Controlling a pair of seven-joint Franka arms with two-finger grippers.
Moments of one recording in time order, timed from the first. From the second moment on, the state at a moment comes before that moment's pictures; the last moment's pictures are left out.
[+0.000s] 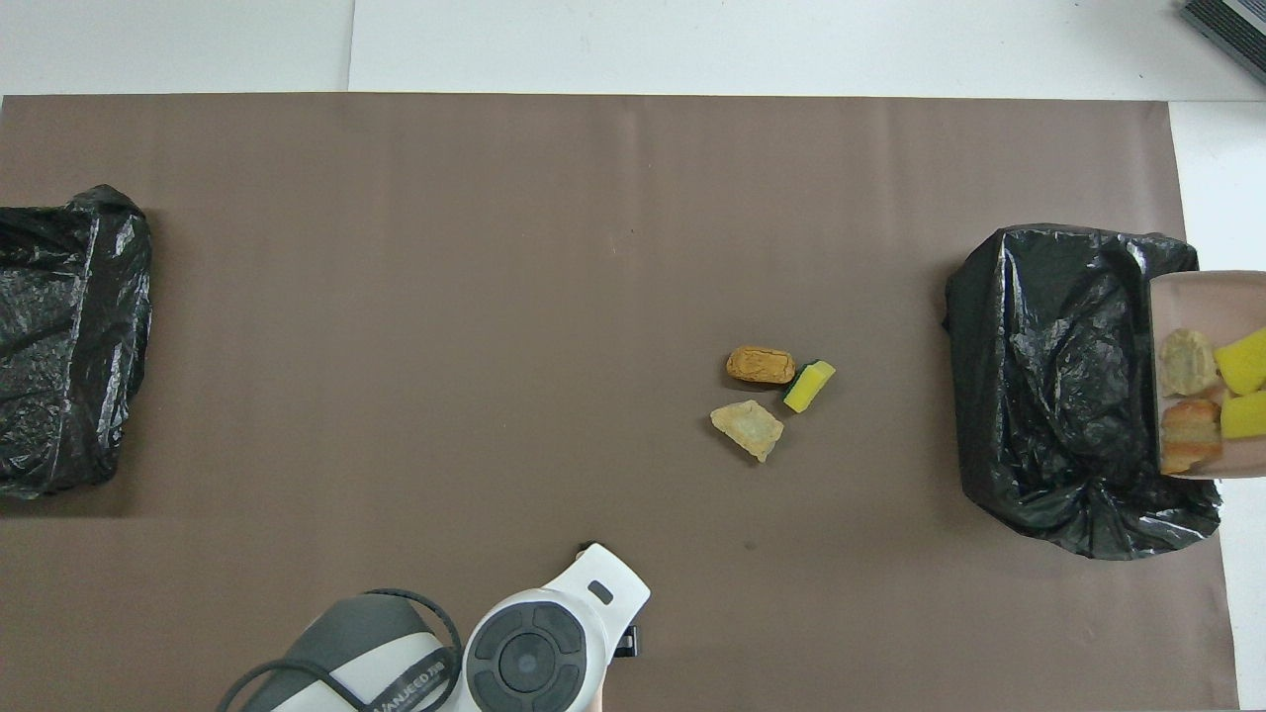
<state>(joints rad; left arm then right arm) -0.75 -0.19 -0.13 -2.34 -0.18 2.01 -0.78 -0.36 -0.01 -0.02 -1.88 -0.78 2.06 -1.55</state>
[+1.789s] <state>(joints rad) -0.10 -0.03 -0.12 -1.49 -0.02 1.43 -0.11 0.06 -0.09 0.12 -1.73 -0.20 1.52 -0.24</state>
